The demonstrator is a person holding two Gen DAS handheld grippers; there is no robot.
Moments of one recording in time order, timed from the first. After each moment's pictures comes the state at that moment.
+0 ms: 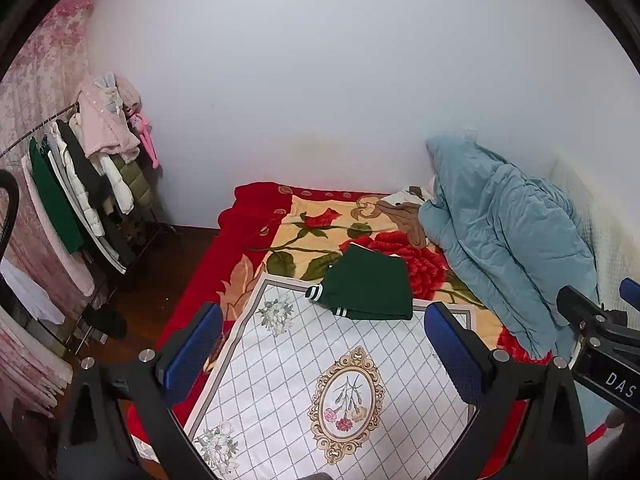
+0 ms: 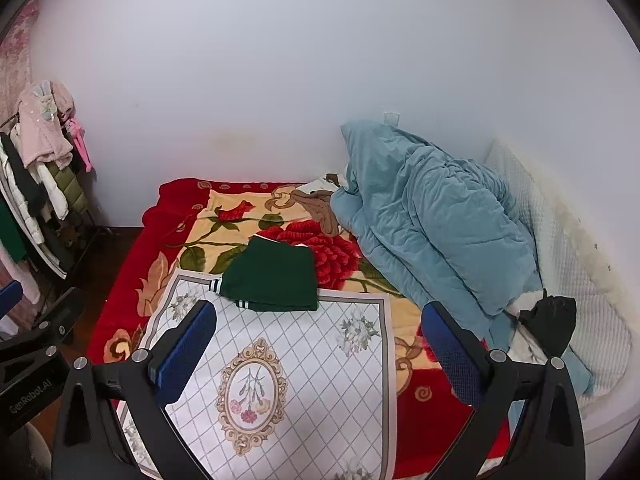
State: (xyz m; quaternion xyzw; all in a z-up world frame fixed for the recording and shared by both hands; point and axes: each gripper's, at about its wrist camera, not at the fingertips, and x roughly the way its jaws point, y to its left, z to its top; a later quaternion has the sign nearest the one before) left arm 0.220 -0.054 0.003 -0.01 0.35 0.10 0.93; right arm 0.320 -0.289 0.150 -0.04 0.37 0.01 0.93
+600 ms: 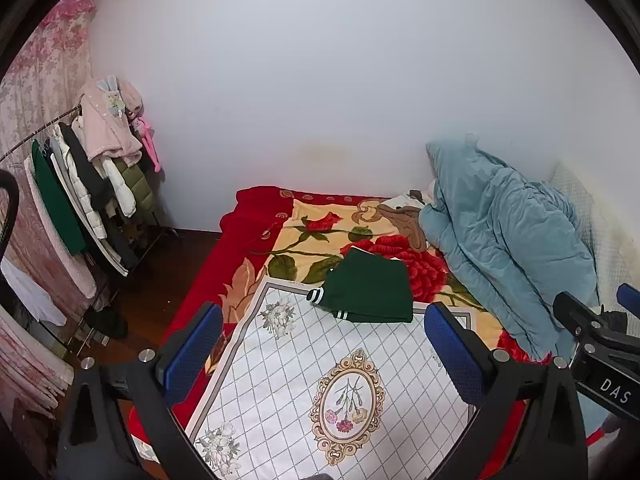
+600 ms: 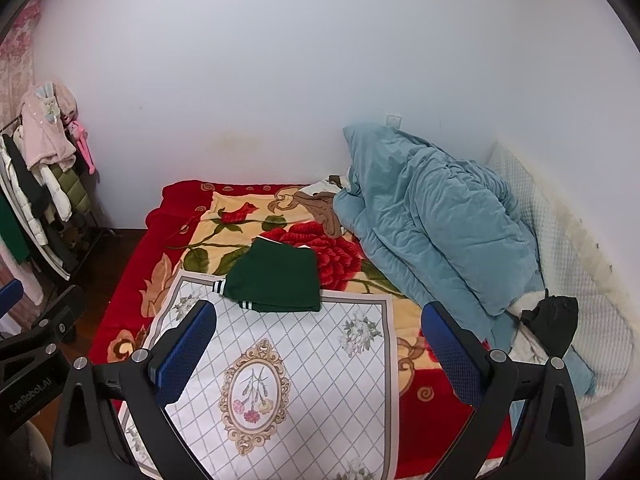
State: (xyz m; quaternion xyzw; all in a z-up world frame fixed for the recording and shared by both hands) left arm 0.216 -0.056 0.008 -0.01 0.35 0.10 0.93; right arm 0.321 -0.292 0.153 -0.03 0.37 0.01 0.93
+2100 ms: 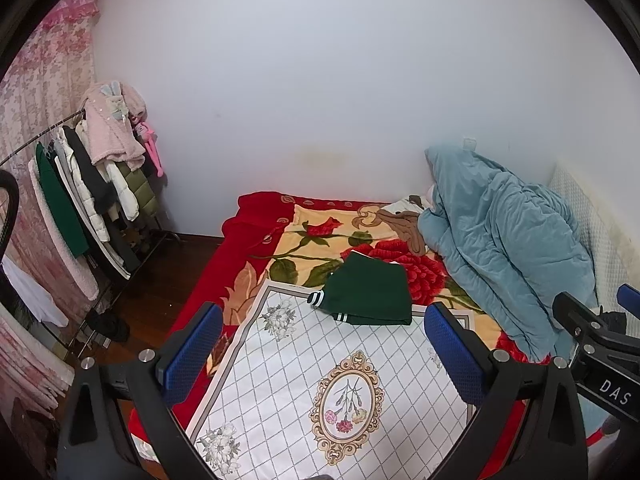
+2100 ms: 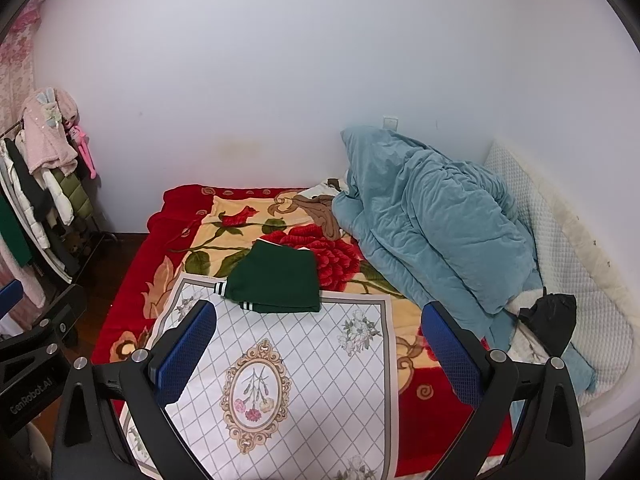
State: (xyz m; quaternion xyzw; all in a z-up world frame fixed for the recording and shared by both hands) left arm 0.208 -0.062 0.023 -0.01 0.34 0.10 0.94; right arm 0.295 -0.301 0.155 -0.03 0.36 0.00 0.93
